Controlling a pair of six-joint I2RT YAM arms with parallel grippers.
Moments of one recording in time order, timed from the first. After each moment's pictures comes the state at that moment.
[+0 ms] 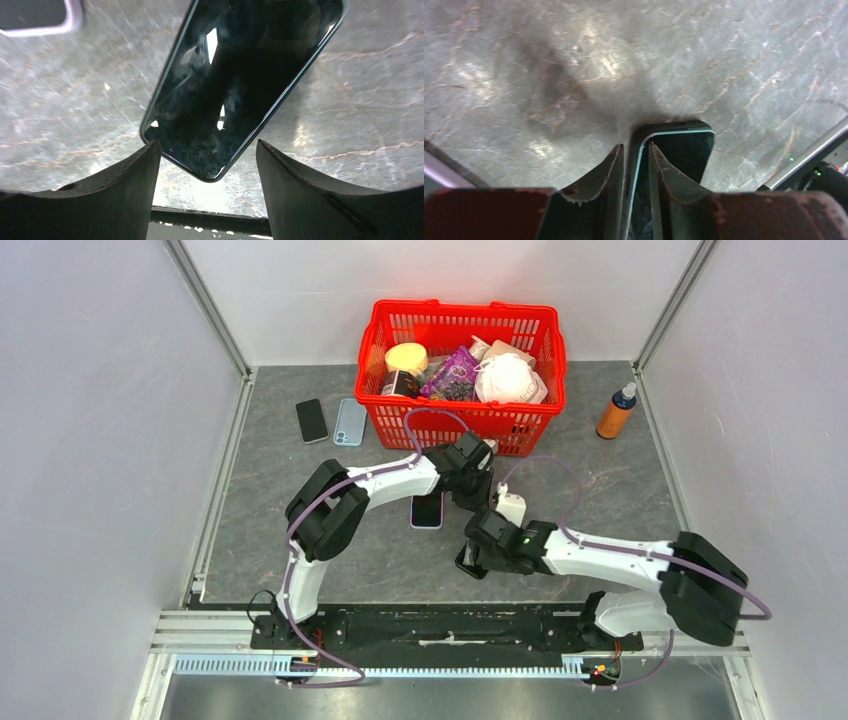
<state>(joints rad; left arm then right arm) -0.86 2.07 1.48 -0.41 0.17 -0.54 1.04 1.35 0.68 -0.50 0.33 1.11</state>
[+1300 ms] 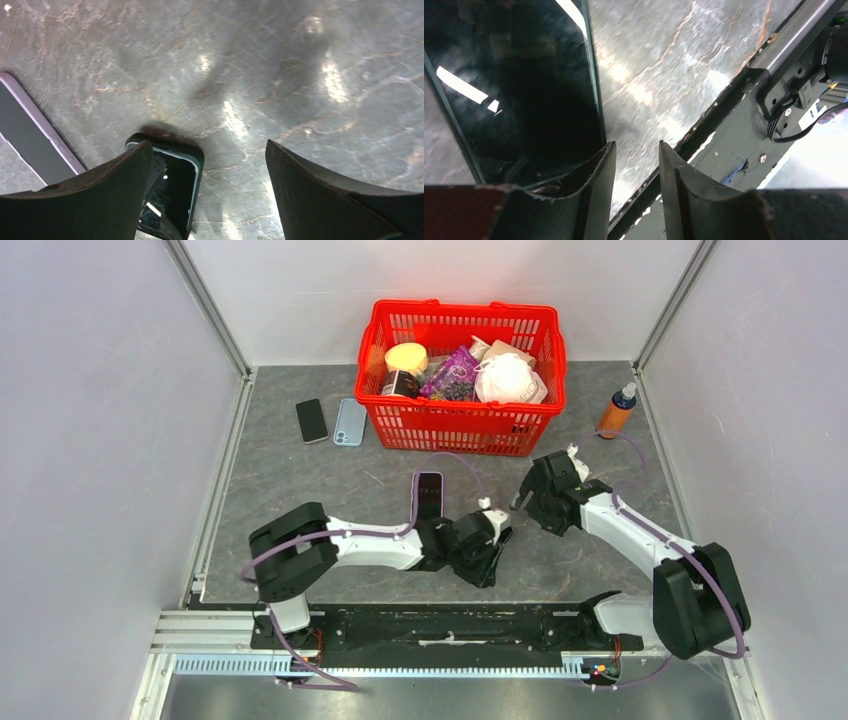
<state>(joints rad) -1.20 1.80 1.03 -0.13 0.09 -0.59 0.36 1.26 0.70 -0.52 0.14 0.88</state>
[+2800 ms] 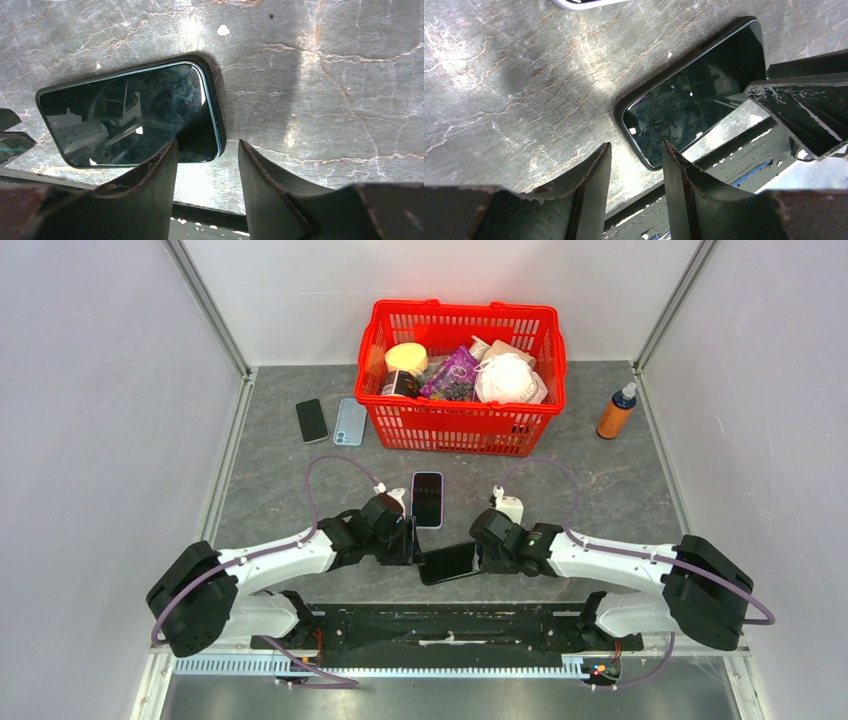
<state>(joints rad) -0.85 1.23 0.56 -0.24 0.10 -0.78 1.00 1.27 0.61 -0.45 0.26 0.99</state>
